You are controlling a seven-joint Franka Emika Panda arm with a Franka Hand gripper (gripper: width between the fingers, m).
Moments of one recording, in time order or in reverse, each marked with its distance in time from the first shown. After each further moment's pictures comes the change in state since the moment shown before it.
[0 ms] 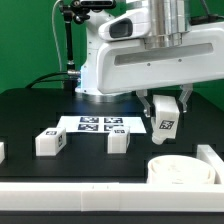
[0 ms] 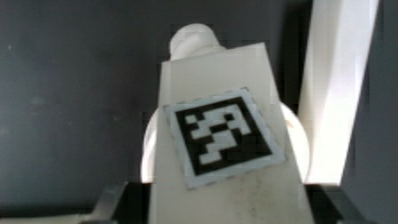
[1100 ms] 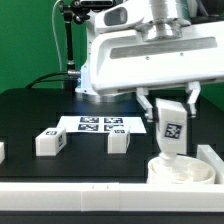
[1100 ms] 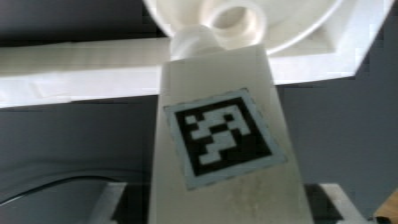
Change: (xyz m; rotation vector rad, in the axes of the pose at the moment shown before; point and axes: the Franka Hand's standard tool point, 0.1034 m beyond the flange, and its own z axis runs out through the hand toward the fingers) arm 0.068 -0.003 -0.008 -0.026 0.389 0.020
